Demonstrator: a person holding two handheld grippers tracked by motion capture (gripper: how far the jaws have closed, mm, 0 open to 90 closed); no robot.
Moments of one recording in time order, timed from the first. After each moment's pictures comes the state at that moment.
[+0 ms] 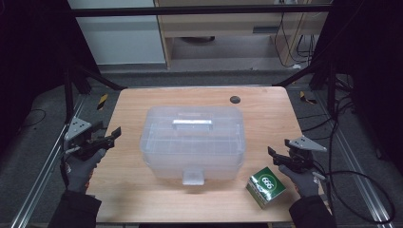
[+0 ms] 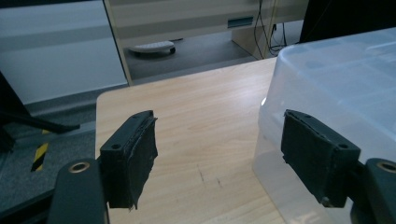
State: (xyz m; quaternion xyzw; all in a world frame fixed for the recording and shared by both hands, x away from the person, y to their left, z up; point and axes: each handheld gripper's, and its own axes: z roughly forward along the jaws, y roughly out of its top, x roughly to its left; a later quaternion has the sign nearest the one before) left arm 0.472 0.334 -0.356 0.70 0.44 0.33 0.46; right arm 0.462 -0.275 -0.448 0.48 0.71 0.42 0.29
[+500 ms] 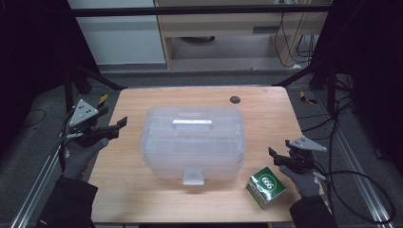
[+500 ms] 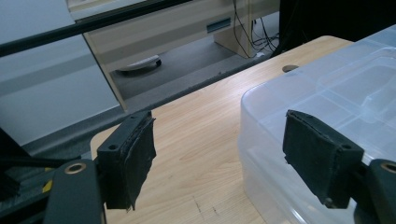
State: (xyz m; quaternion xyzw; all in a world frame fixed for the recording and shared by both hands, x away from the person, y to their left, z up) left arm 0.480 0.307 -0.307 0.75 0.37 0.34 0.44; right arm 0.461 -0.276 -0.448 0.48 0.72 0.41 0.29
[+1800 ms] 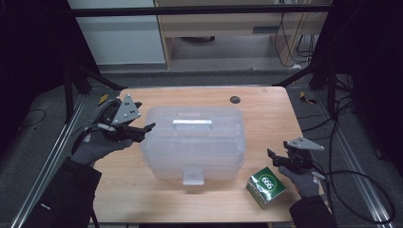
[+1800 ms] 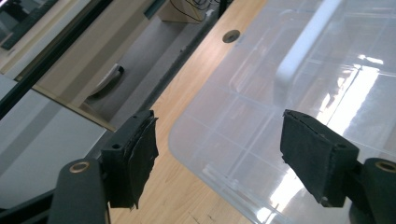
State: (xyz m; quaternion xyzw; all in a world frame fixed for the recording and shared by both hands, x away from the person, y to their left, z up) left arm 0.479 0.224 -0.271 0.86 0.18 0.33 0.33; right arm 0.462 -0.273 -0.450 0.48 0.73 0.40 0.28
